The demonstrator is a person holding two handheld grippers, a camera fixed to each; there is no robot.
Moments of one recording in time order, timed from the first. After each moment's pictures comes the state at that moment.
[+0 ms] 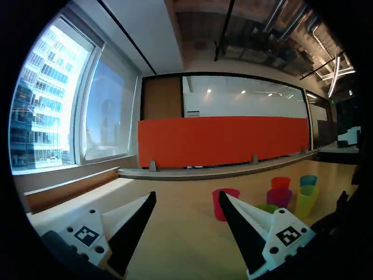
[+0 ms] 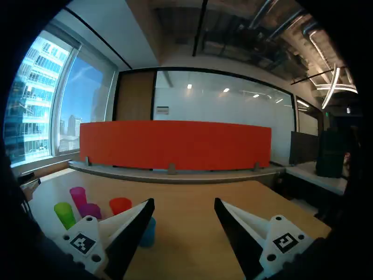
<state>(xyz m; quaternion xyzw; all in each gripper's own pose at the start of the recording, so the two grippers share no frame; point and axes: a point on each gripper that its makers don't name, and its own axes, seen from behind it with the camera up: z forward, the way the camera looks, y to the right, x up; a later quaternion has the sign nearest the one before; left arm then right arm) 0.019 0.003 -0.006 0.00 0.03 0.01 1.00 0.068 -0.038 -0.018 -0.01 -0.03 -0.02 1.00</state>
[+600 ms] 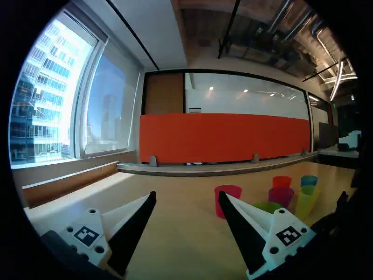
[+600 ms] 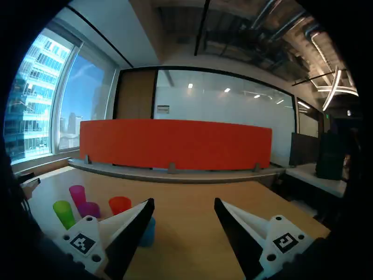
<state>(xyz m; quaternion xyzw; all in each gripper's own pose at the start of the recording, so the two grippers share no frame) 0.008 -0.003 -0.002 0.01 0.01 0.00 1.00 0.066 -0.042 -0.017 -0.01 -0.03 -0.02 1.00</state>
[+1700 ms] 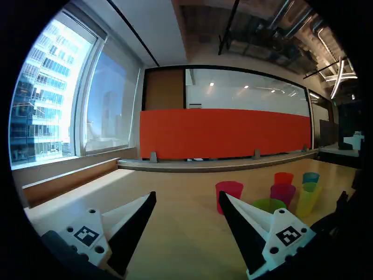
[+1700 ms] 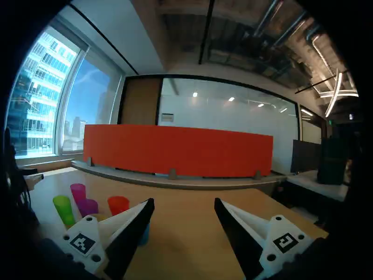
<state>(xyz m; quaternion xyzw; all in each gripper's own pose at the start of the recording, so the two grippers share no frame) 0.002 -0.005 0.001 0.01 0.00 0.00 1.00 0.063 -0.025 -0.026 0.01 0.01 -0.03 1.00</state>
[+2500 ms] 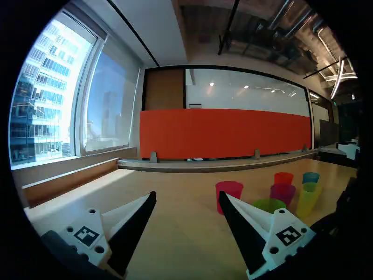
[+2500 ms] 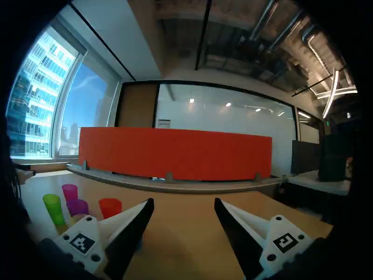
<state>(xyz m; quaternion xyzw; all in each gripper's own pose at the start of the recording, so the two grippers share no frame) 0.002 -0.004 0.001 0.01 0.00 0.00 1.00 0.040 -0.015 0.004 0.00 0.03 -0.03 1.00</state>
